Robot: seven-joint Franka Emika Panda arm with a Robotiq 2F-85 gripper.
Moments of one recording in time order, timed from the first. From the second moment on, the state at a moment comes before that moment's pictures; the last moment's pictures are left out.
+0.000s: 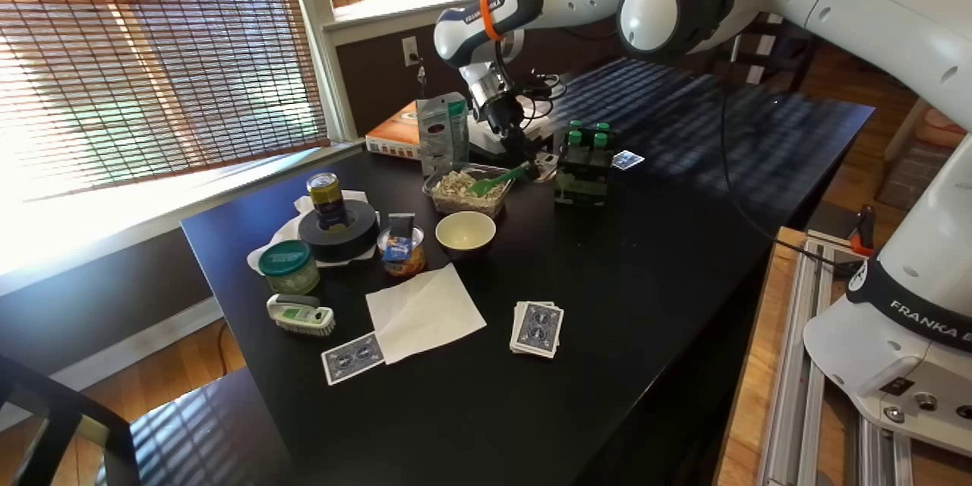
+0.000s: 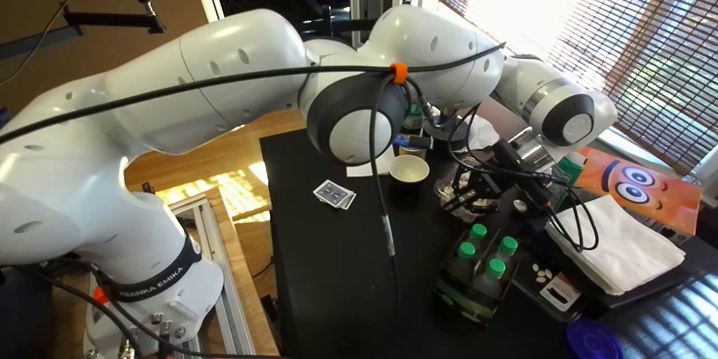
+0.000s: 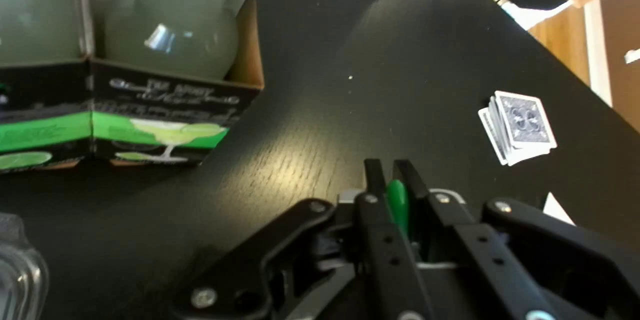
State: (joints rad) arm -0.27 1.24 -0.01 -0.76 0.07 1.18 -0.60
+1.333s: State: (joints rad) arm -0.30 1.25 -0.02 -0.75 0.15 1.21 -0.16
